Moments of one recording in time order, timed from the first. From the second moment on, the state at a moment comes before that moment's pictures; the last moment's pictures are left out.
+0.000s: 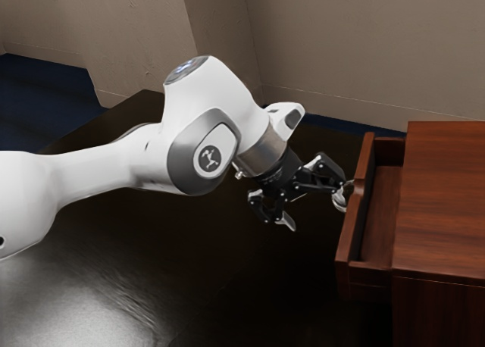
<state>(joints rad) -0.12 0.07 -0.05 -1.82 -0.31 2.25 -0.67</state>
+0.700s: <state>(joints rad) -0.09 -0.02 0.03 -1.91 -0.28 2.21 -0.67</state>
